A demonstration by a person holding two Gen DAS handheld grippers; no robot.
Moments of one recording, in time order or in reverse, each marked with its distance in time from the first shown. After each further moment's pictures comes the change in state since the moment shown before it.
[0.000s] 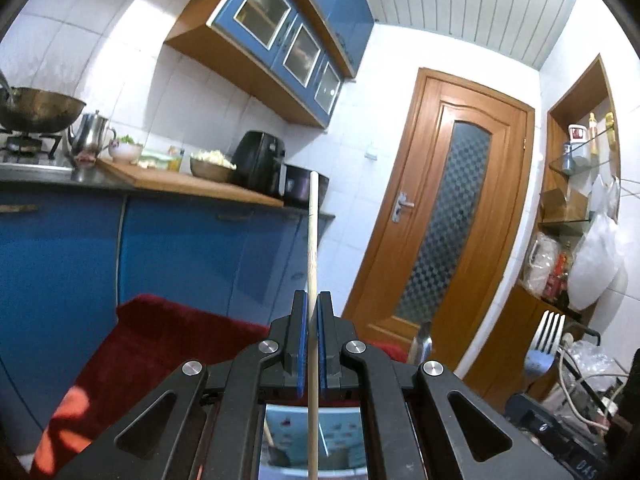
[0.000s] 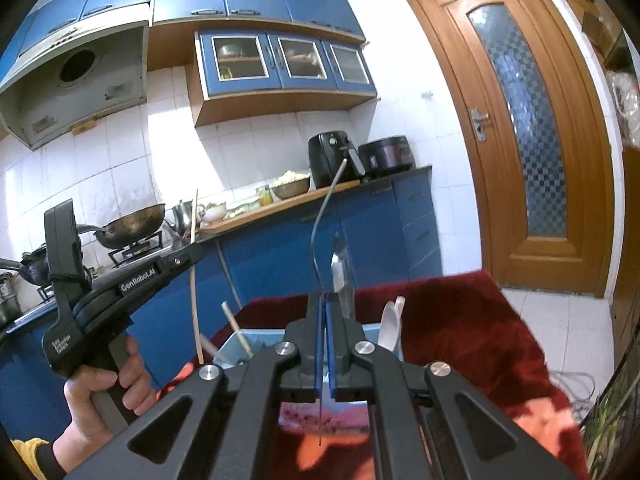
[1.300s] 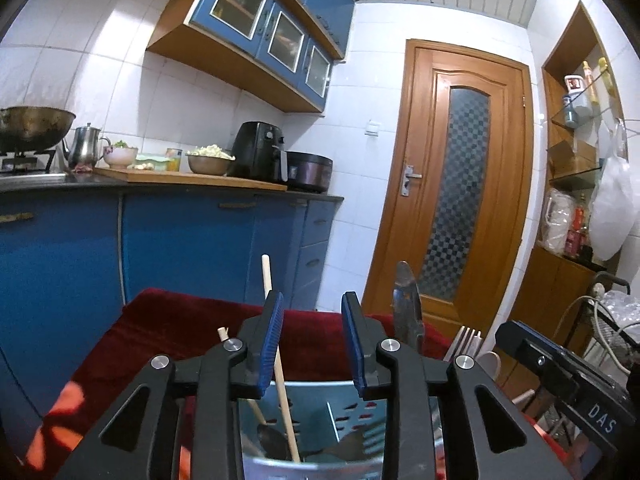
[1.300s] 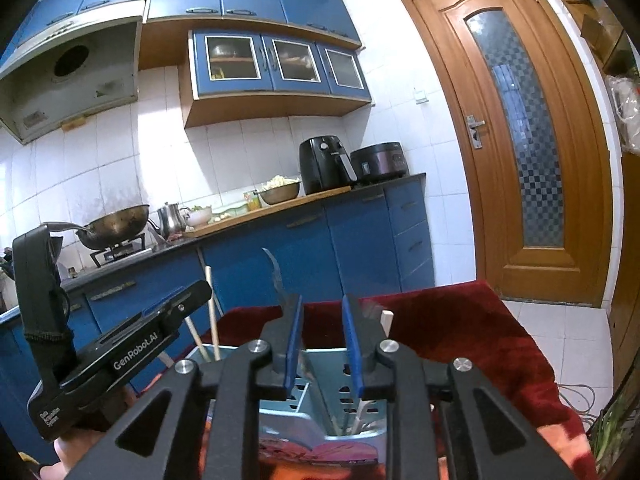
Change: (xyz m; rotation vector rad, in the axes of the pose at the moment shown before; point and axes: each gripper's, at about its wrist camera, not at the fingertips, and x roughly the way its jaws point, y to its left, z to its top) left arm 0.020 -0.019 -0.039 0.125 0.048 0.052; right arm 0.035 -0.014 -0.006 -0.008 -0.025 -0.020
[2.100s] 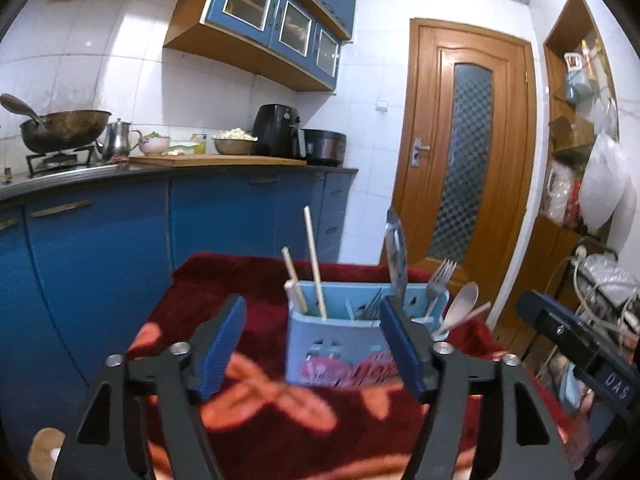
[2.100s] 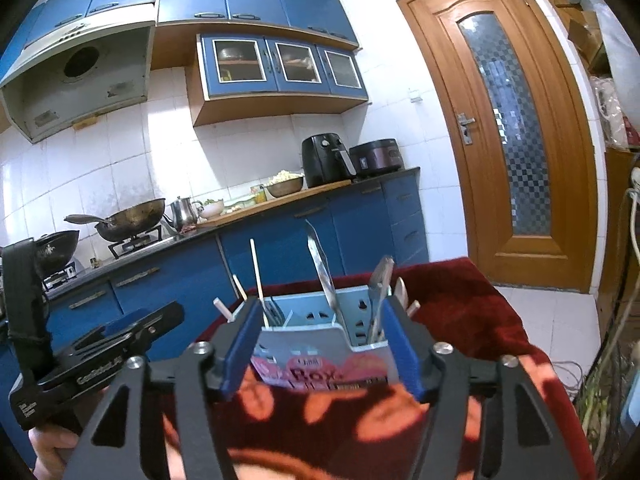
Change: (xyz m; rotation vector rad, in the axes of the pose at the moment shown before) left arm -0.116 0.006 -0.019 0.042 0.113 0.078; right arm -0.090 0.031 -0.024 0.015 0.032 -0.023
